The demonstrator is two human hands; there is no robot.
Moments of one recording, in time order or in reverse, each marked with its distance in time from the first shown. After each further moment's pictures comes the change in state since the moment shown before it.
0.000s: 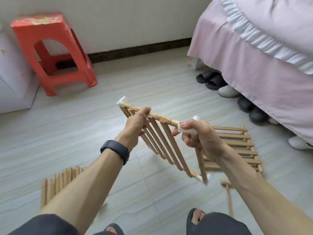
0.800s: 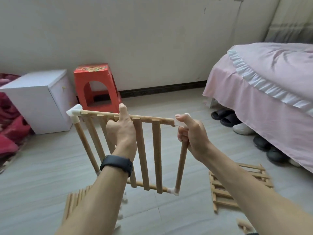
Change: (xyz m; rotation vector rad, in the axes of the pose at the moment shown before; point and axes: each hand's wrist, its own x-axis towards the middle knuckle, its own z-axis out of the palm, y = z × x) left_hand -0.119 0.084 -0.055 -0.303 0.764 0.481; right_hand 0.012 -0.091 0.069 0.123 0.130 -0.269
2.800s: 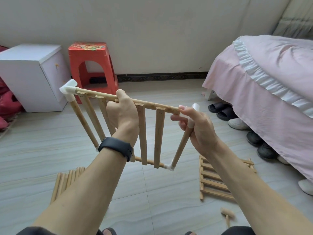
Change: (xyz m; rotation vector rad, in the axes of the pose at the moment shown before) left_hand -0.019 0.004 0.023 -0.041 0.016 -0.011; right_hand -0.012 -0.004 -0.030 0.066 -0.115 0.041
